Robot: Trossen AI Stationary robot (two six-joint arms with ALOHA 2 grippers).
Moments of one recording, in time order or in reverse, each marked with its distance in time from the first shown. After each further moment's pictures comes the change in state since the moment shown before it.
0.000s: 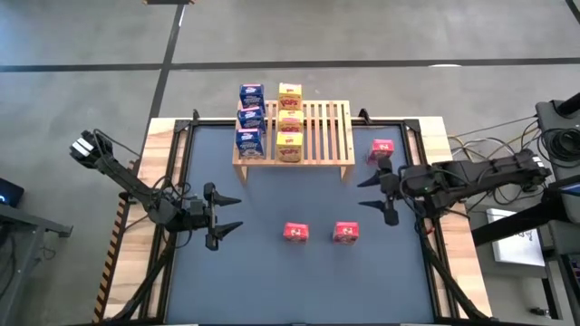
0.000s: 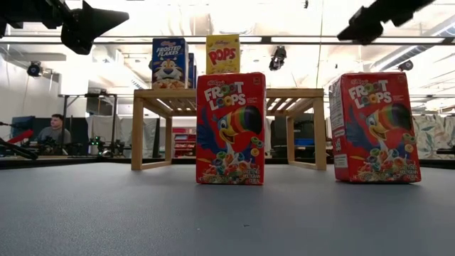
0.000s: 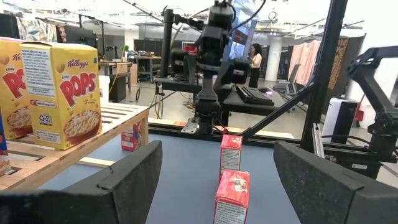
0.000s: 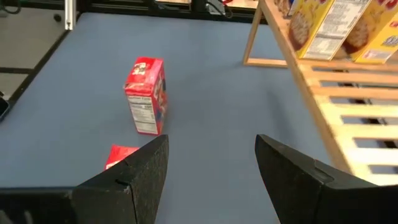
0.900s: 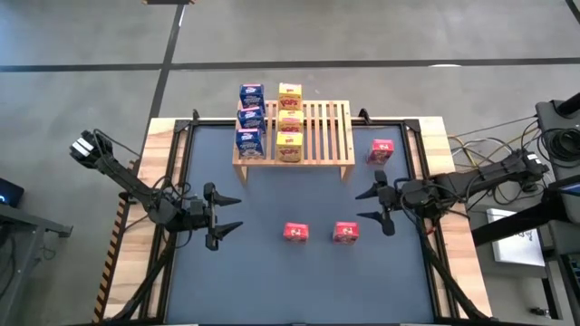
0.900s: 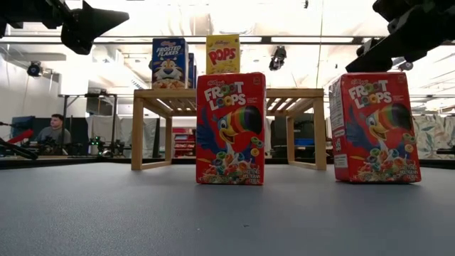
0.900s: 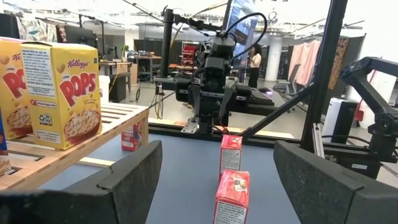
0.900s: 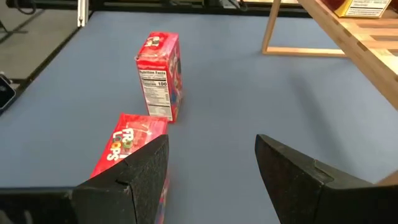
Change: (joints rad) left arm 0.000 0.000 0.000 0.000 0.000 0.000; right arm 0.078 -0.086 -0.318 0.296 0.029 0.059
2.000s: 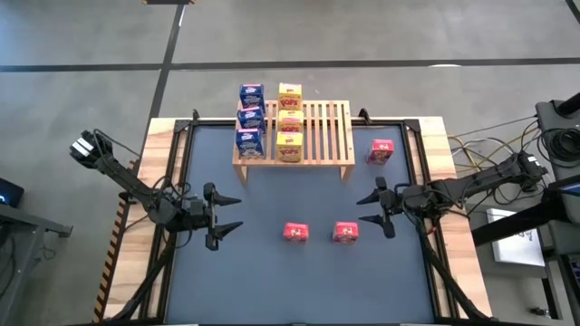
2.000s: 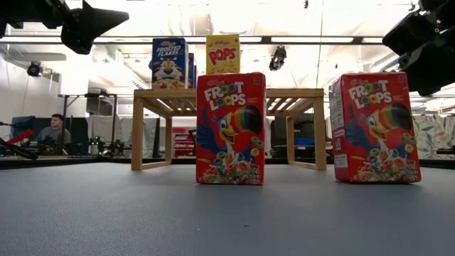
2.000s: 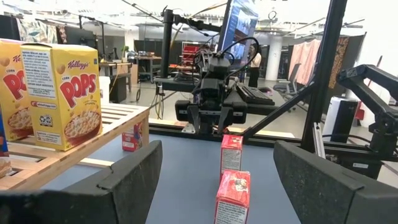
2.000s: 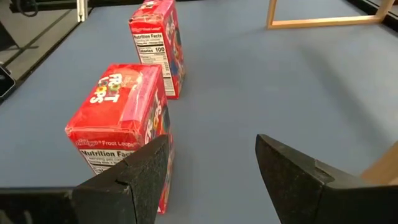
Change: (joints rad) left arm 0.000 0.000 0.000 0.000 0.000 0.008; right arm 0.000 -0.097 -0.238 0.166 -0.021 0.078
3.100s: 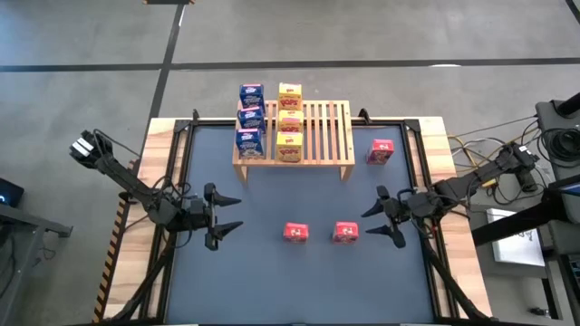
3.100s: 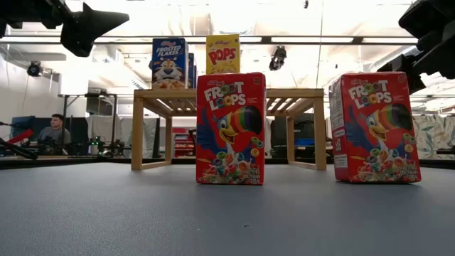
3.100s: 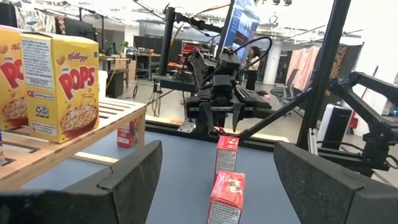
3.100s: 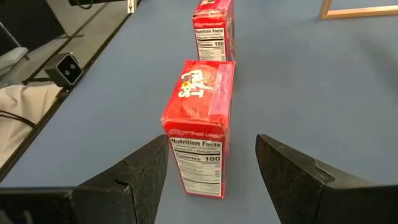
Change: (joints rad) left arm 0.000 0.000 0.000 0.000 0.000 -0.059; right arm 0.175 -0.002 0.083 -0.124 0.002 0.093
